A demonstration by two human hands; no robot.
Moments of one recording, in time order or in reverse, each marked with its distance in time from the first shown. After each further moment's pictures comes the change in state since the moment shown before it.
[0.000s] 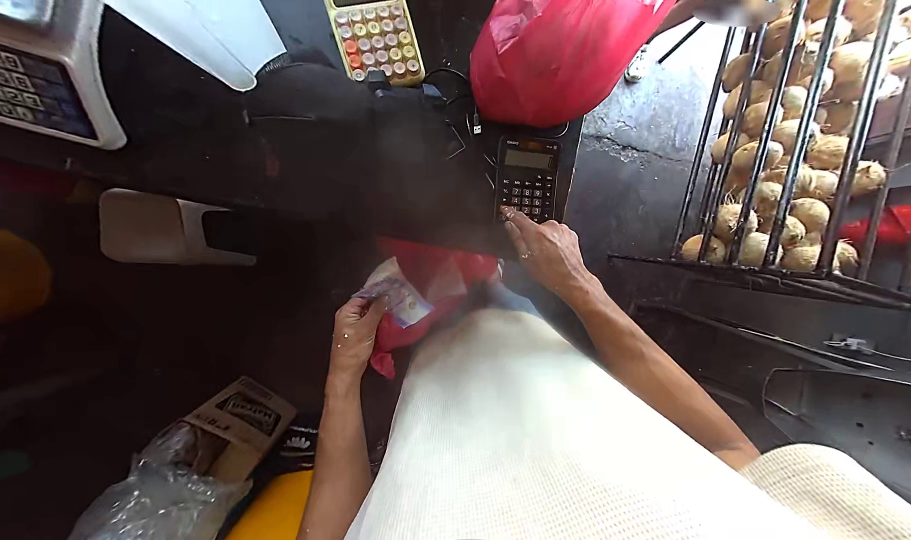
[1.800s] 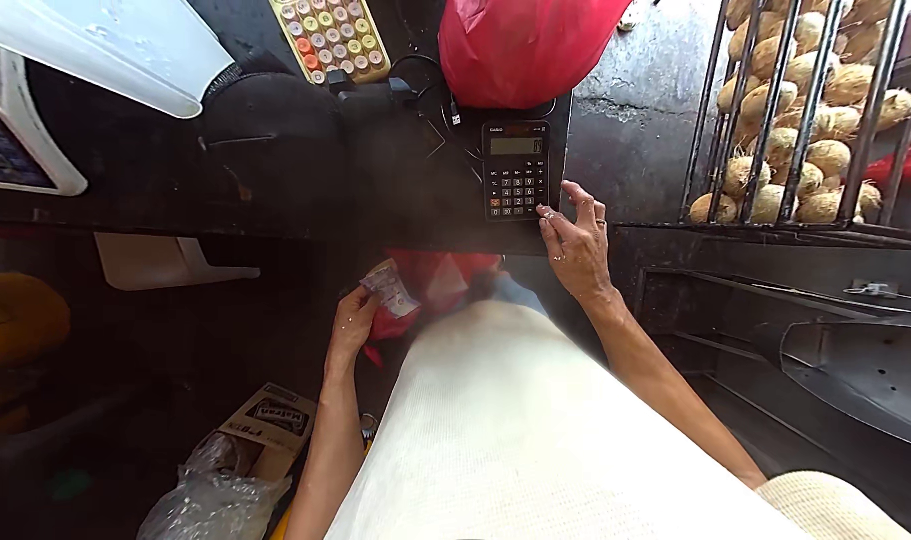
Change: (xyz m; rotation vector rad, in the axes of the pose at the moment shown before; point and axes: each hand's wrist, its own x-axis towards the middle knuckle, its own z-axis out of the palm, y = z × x) left_hand 0.055 -0.040 -0.026 0.410 -0.185 -0.195; right_hand -0.030 0.045 0.018 0.071 0.365 0.086
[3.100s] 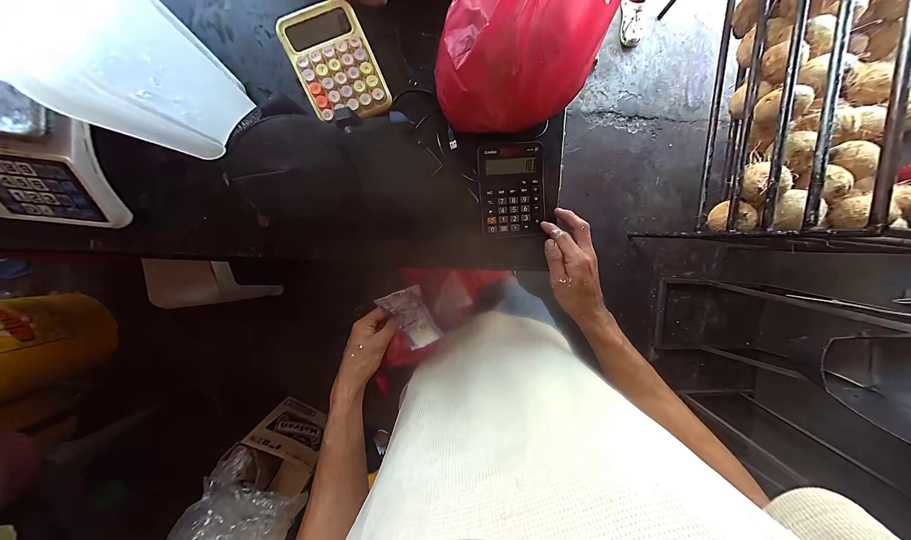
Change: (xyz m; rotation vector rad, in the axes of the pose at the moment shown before) left_hand -0.030 0.048 0.010 -0.096 -0.079 0.132; right_hand -0.013 0.012 0.017 0.348 0.053 0.056
